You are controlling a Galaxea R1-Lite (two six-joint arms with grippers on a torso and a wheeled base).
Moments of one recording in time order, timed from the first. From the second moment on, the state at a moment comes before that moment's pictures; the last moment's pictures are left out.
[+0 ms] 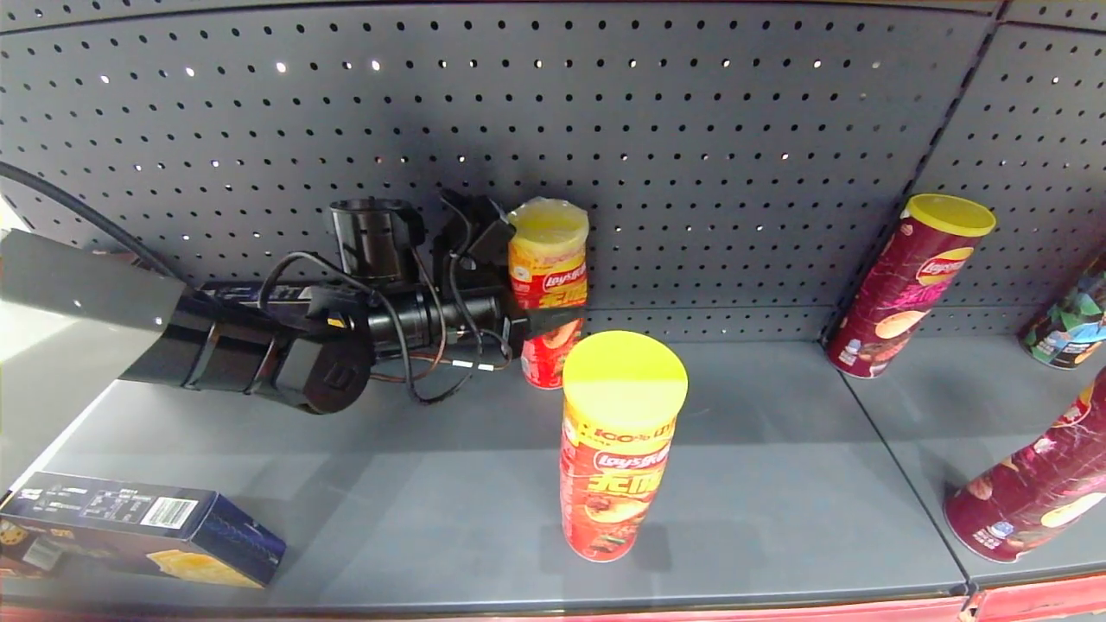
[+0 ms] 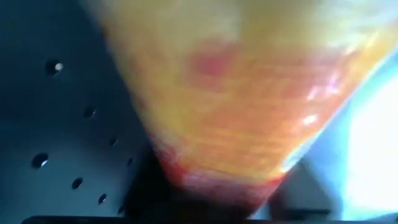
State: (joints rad) left arm -0.36 2.06 -1.28 -0.68 -0.68 0.29; right arm 0.00 0.00 0.00 0.00 0.02 0.00
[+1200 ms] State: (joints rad) left arm -0.39 1.93 -1.06 -0.69 -0.54 0.29; right arm 0.00 0.00 0.00 0.00 0.02 0.00
